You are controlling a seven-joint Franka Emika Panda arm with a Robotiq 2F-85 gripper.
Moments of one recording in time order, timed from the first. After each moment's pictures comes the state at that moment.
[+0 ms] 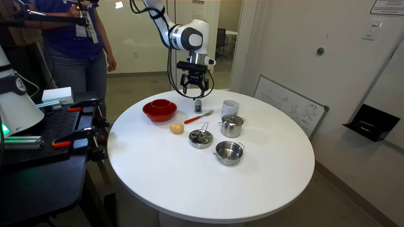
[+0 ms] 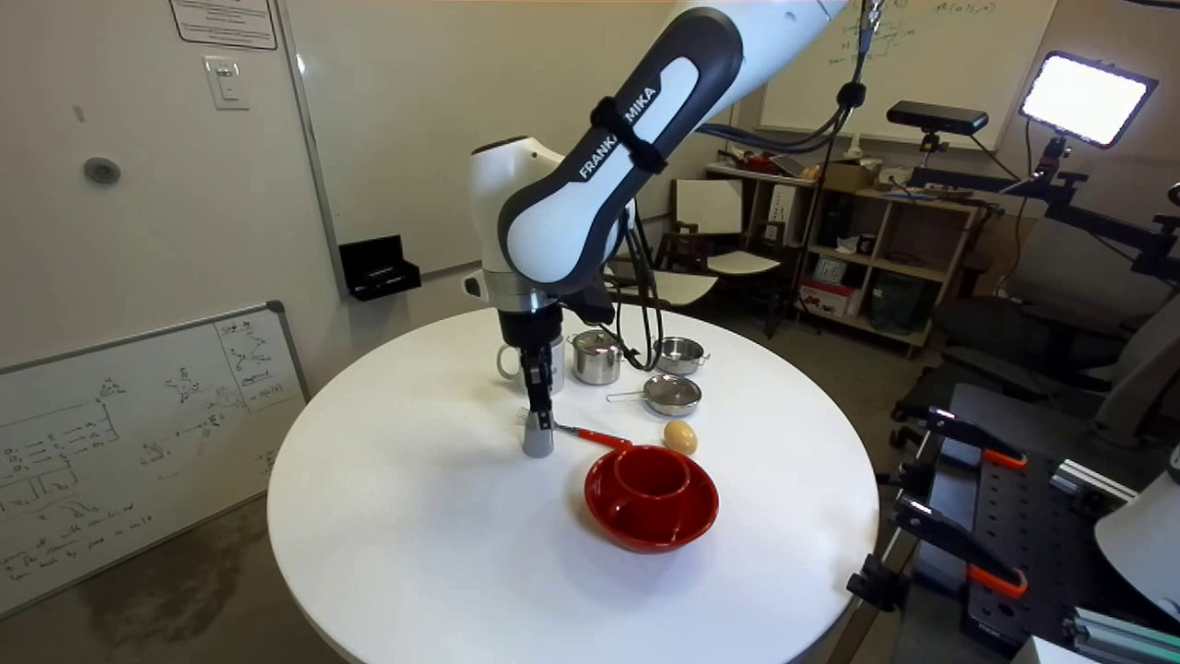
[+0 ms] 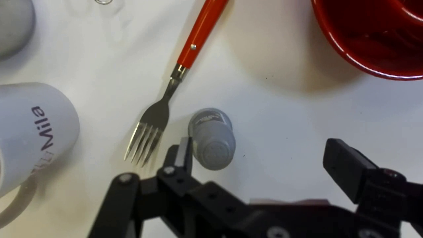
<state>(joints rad) 0.11 0.87 0.11 -1.63 -0.23 2.37 -0.42</state>
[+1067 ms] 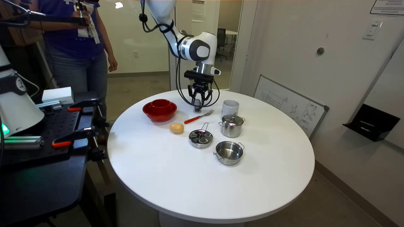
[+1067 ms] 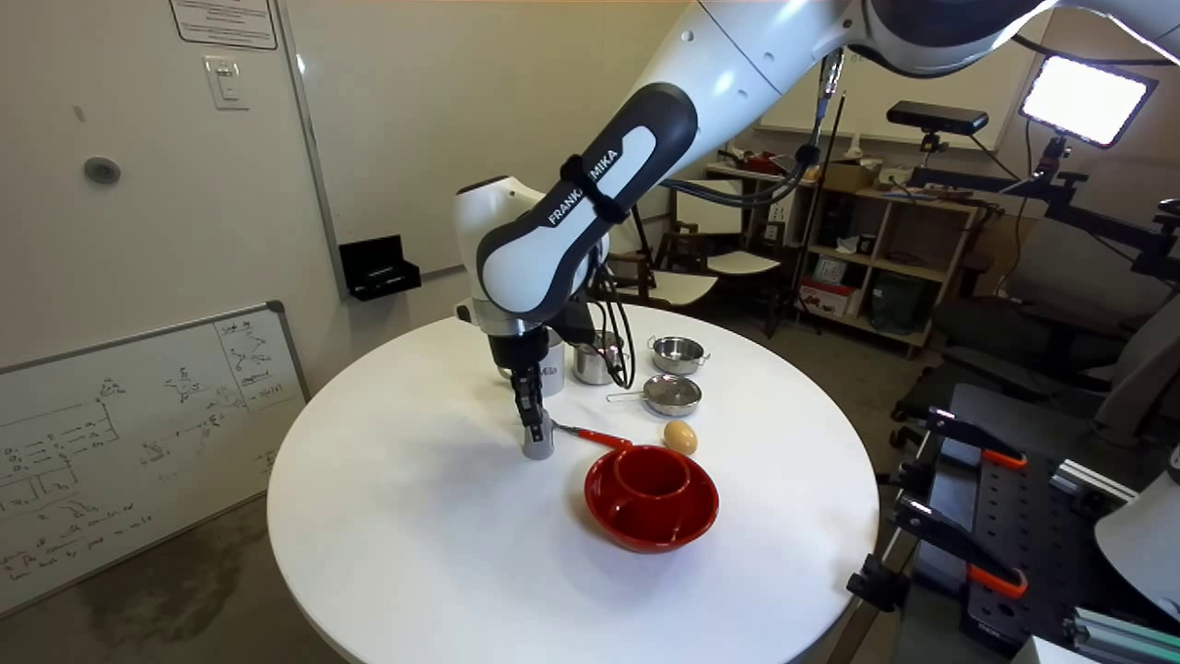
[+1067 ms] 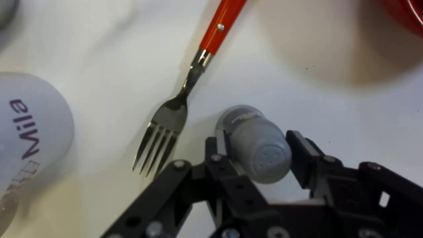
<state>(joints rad) 0.11 1.06 0.11 -1.39 -0.23 2.27 -0.46</state>
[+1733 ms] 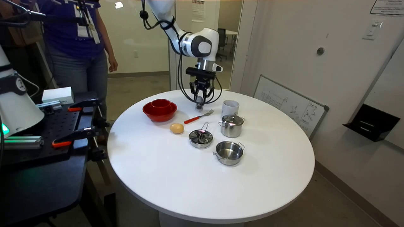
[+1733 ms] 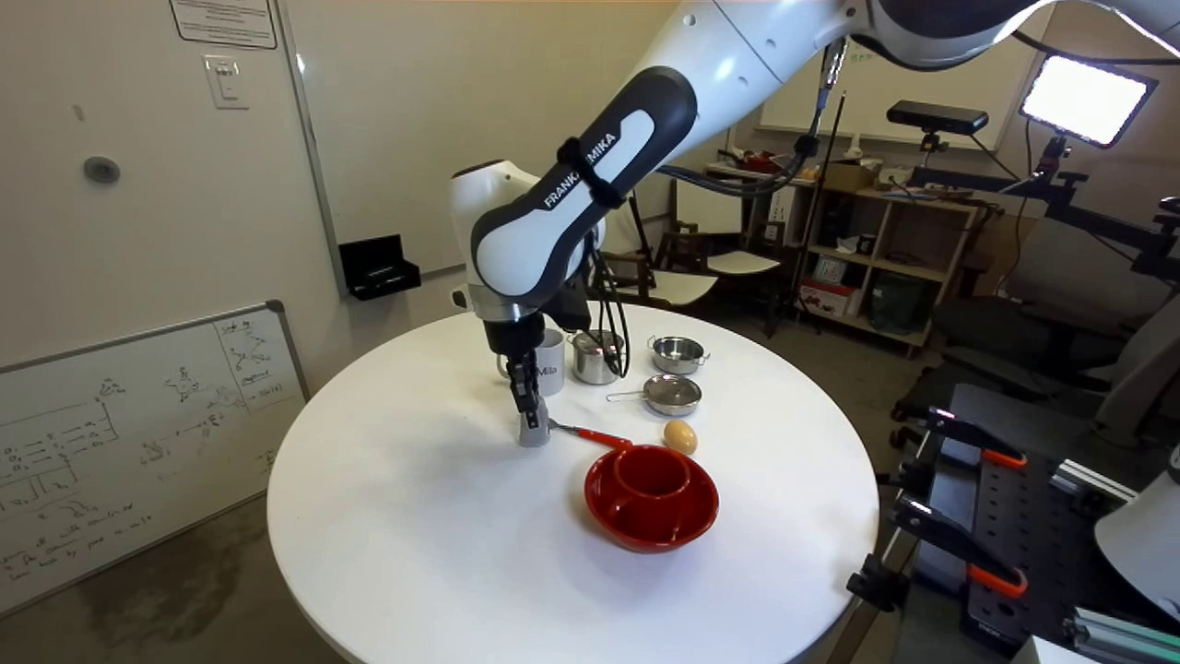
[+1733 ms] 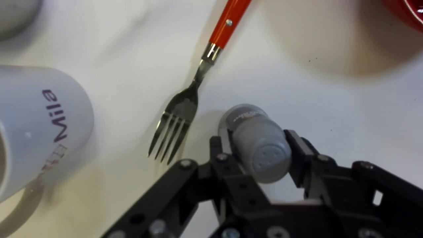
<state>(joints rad) 0.11 1.03 0.11 -1.38 -0.23 2.25 -0.45</state>
